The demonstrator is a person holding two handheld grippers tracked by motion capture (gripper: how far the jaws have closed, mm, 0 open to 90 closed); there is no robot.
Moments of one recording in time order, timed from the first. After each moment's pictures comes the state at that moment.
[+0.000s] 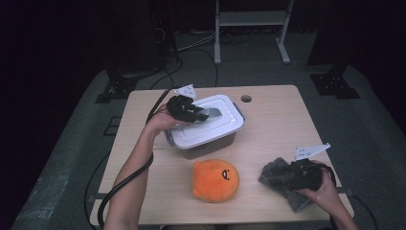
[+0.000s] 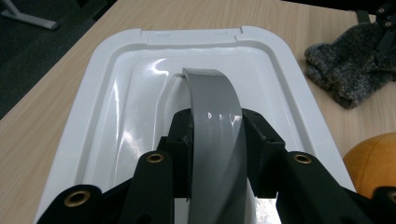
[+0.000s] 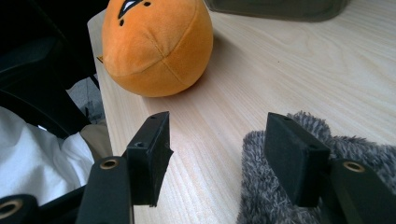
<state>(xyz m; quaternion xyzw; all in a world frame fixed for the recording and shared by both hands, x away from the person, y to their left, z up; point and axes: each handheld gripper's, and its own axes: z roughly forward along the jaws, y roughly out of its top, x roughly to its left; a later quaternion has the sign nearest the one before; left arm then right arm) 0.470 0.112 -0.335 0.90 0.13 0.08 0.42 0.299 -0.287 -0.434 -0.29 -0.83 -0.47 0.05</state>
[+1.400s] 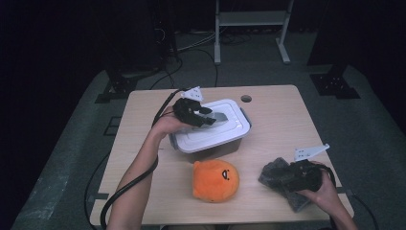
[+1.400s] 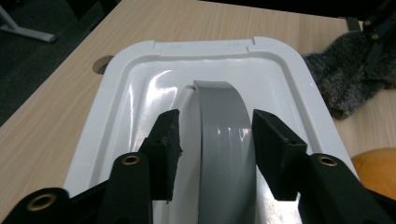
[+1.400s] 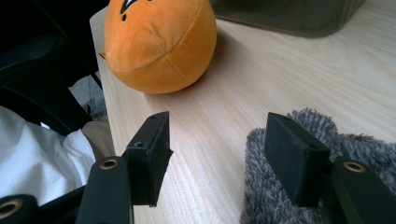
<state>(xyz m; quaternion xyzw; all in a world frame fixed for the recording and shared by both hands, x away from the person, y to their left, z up) 0.459 0.093 -0.333 0.89 0.12 0.09 0.43 0.298 -0.286 -0.436 -0.29 -0.83 -0.47 0.05</state>
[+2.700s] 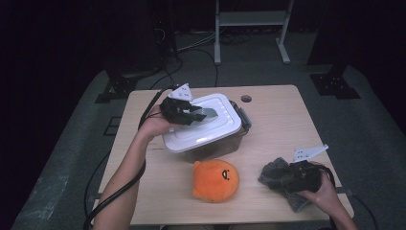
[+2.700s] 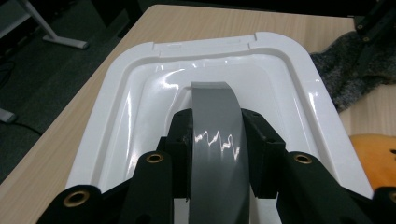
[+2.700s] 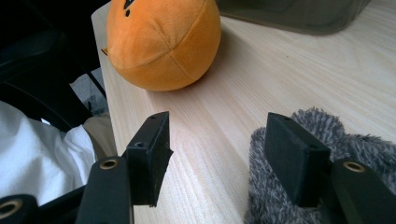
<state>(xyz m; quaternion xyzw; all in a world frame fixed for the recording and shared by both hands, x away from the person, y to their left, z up) 0.421 0.125 -0.296 0.89 0.12 0.14 0.42 0.297 -0.284 -0.436 -0.28 -0.84 -0.46 0.05</state>
